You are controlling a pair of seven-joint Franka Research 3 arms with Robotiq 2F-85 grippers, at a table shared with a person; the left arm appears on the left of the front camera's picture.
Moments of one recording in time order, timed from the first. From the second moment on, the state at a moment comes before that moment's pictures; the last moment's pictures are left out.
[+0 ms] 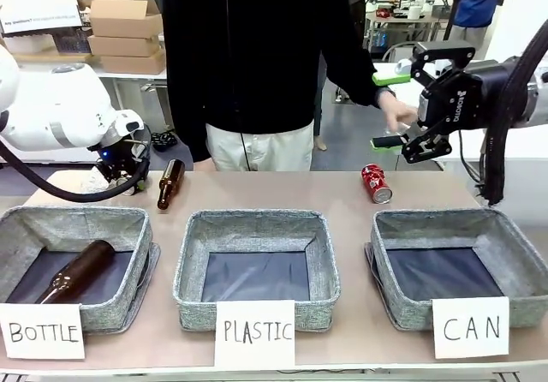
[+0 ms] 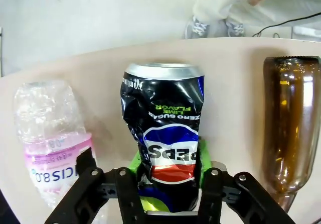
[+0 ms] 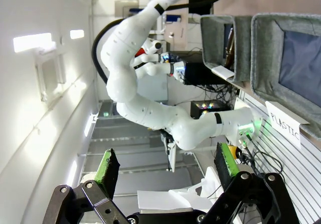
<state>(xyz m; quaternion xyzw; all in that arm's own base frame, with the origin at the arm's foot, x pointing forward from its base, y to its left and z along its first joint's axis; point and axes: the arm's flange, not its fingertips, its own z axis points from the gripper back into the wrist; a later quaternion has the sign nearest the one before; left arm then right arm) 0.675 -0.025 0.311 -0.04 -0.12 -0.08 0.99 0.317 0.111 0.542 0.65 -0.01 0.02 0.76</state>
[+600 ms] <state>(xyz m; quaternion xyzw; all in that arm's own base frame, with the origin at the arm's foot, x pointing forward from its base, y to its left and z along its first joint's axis) 0.629 -0.021 0.442 -0.08 -0.18 -0.07 0.98 0.317 0.111 0.542 0.65 -0.01 0.02 0.76</state>
